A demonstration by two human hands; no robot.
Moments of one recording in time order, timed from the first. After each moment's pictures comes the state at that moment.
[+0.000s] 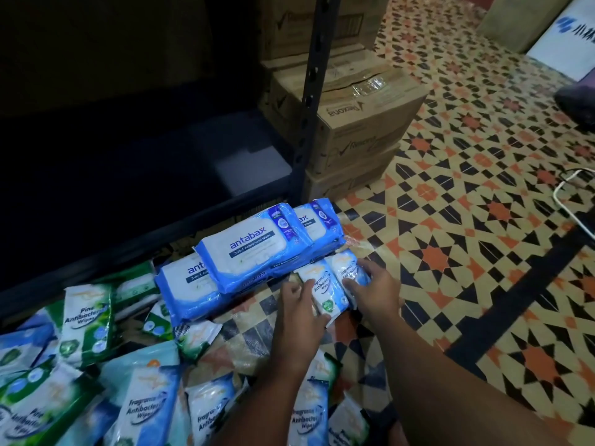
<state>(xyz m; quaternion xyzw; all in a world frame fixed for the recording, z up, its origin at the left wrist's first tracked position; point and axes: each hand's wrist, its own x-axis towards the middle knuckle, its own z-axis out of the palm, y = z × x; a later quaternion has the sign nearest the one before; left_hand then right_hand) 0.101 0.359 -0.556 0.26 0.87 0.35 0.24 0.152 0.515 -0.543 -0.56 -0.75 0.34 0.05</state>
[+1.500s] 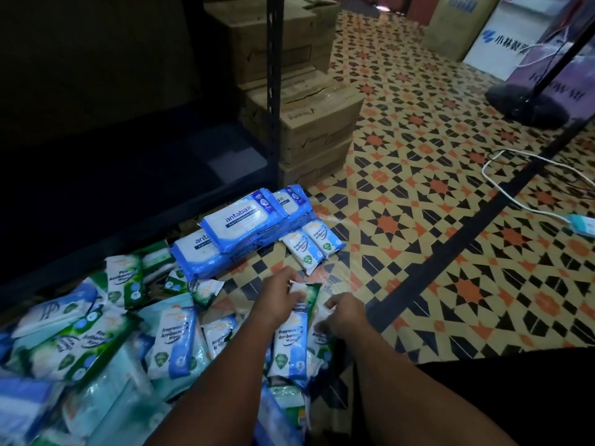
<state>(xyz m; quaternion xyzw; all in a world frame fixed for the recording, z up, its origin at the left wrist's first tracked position) 0.137 0.296 -0.509 0.28 0.79 0.42 0.34 0.265 0.401 -0.477 -0.51 -0.77 0.35 -0.17</state>
